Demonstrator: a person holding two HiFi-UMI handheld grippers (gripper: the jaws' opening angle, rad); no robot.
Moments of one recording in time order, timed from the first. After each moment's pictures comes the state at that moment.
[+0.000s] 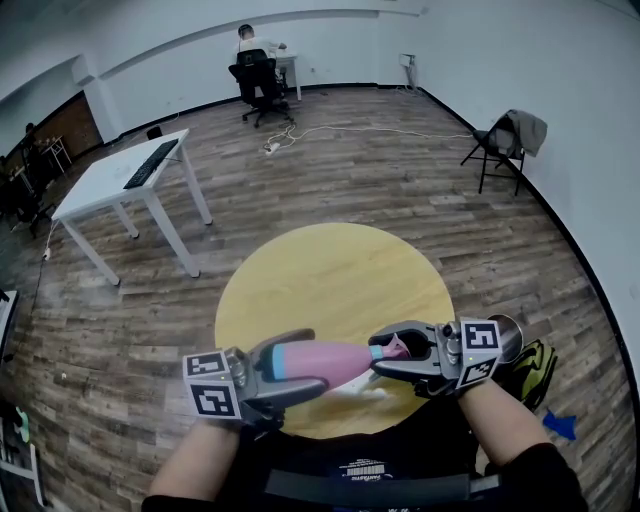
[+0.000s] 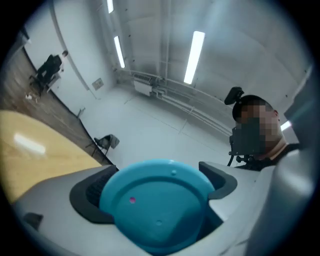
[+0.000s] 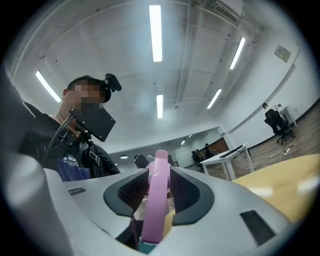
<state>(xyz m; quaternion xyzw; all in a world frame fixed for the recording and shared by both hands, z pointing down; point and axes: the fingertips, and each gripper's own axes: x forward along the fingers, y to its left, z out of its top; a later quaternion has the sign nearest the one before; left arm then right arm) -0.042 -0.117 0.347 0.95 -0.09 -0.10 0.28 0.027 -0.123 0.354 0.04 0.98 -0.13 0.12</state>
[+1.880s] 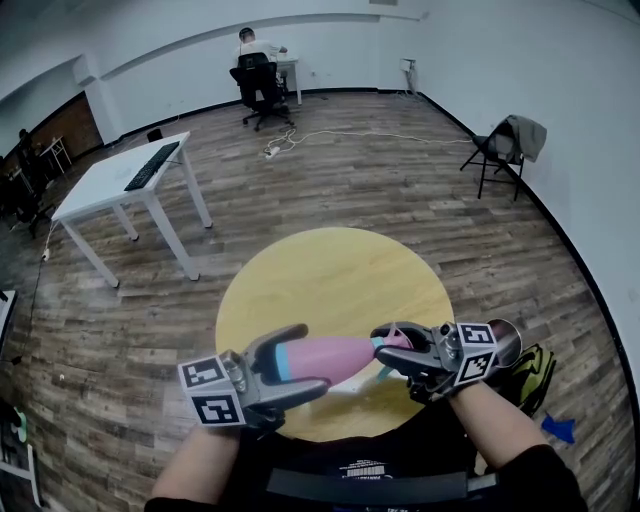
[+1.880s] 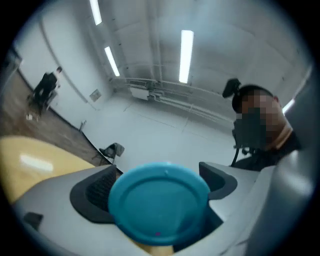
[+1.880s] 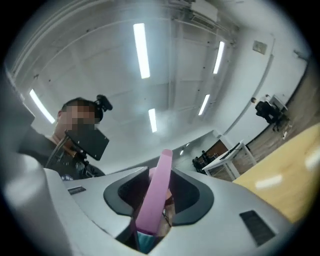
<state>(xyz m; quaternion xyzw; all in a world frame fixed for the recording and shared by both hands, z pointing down) -0.049 -0.124 0.338 0.96 -0.14 -0.10 0.22 0.034 -0.144 0.351 0.02 0.96 -0.21 0.20</state>
